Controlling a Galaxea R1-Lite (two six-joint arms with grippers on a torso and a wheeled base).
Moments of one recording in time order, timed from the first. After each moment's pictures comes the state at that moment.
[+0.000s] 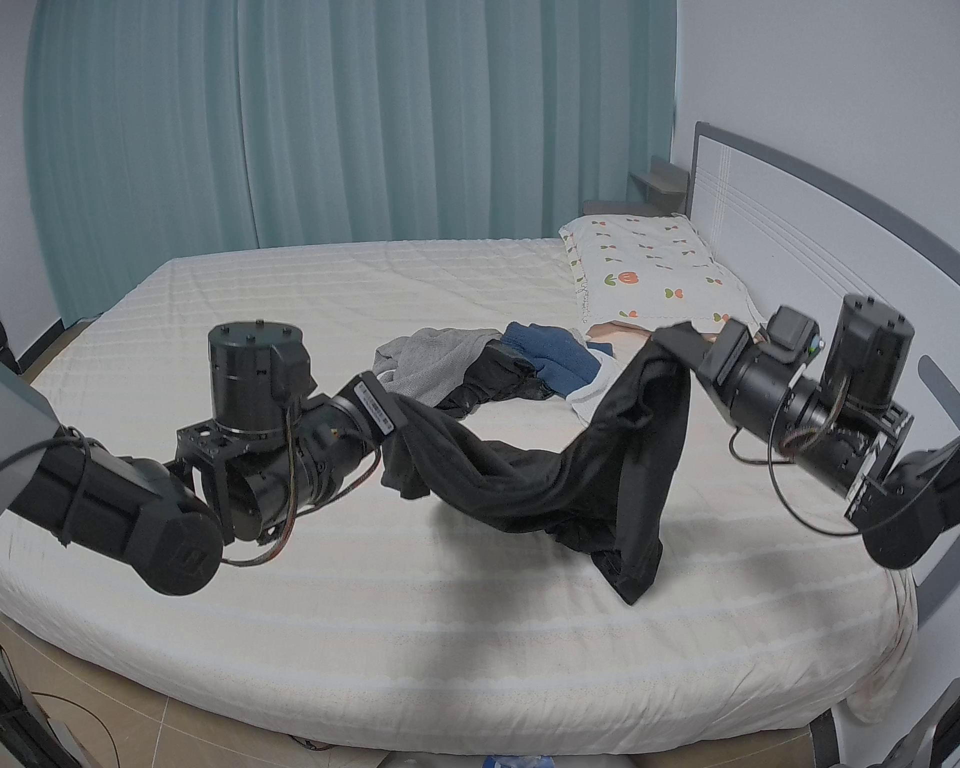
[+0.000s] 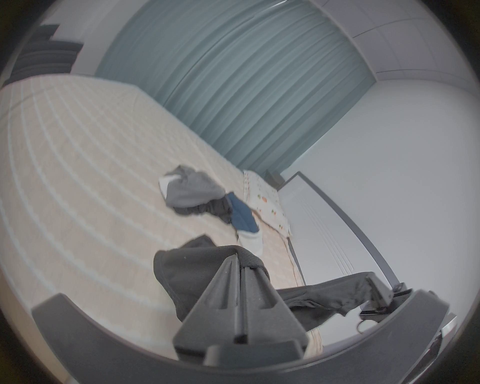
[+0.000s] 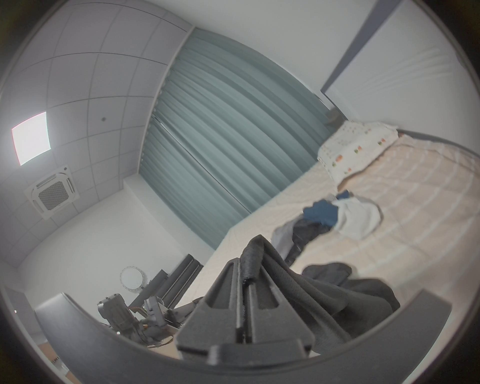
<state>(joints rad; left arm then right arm) -0.52 1.83 -0.86 -0.73 0.14 -0.81 0.45 1.75 -0.76 -1.05 0.09 0.75</state>
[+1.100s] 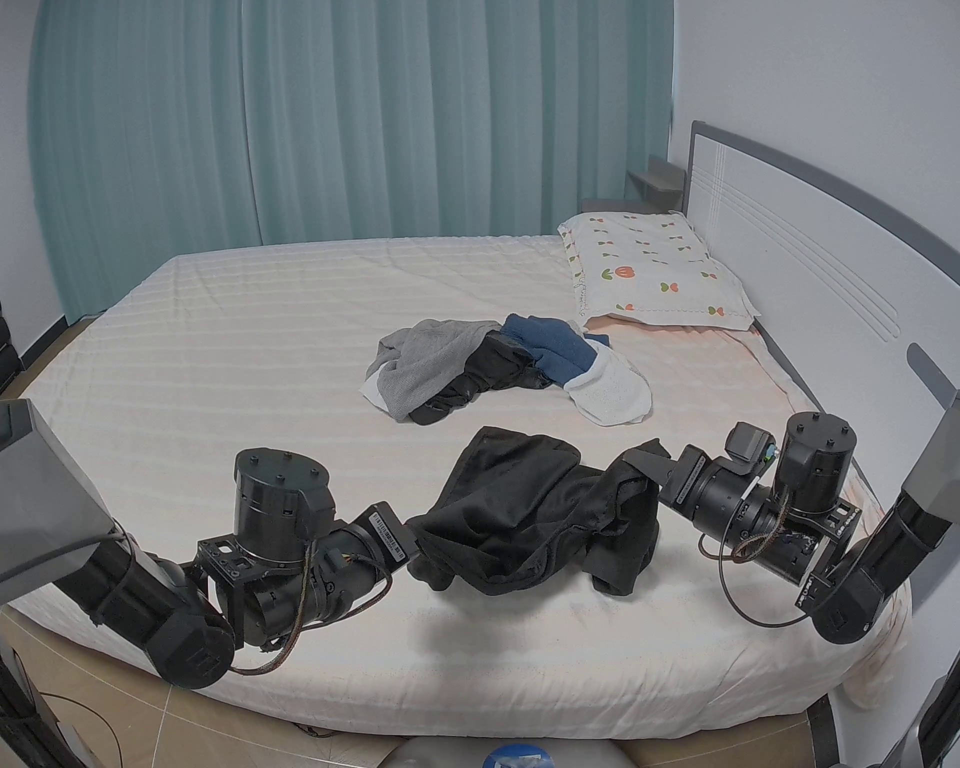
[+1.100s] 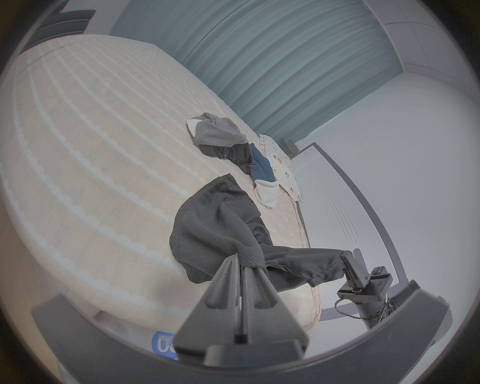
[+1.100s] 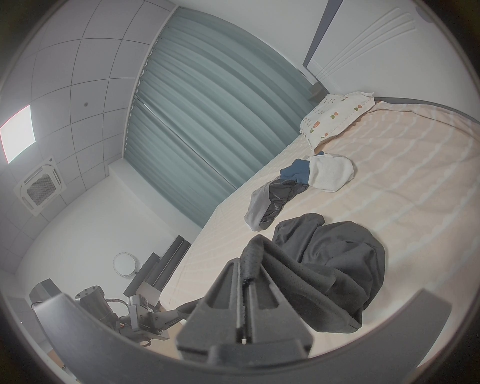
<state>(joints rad) -0.60 1.88 -0.56 -0.88 0.06 -0.97 0.48 1.95 -0.51 -1.34 0.09 0.76</state>
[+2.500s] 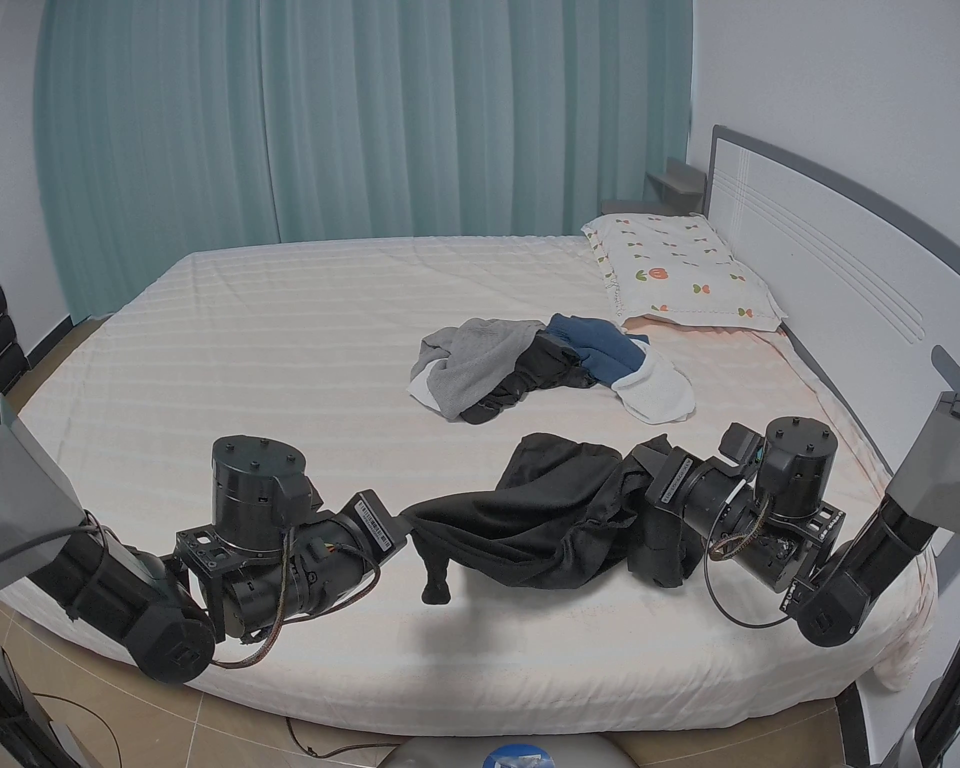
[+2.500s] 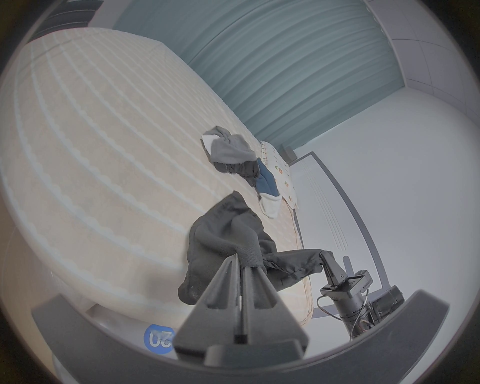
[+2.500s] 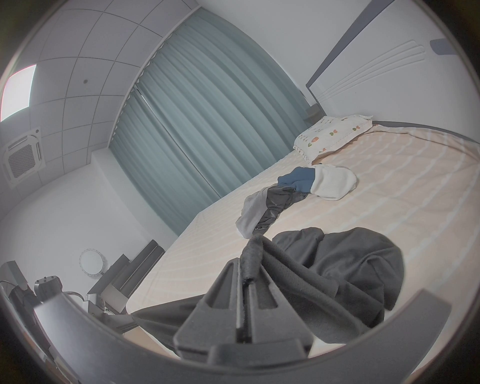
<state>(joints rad) -0.57 1.83 -0.55 -0.87 0.00 -1.01 0.51 1.99 -0.54 -1.33 -0.11 0.64</state>
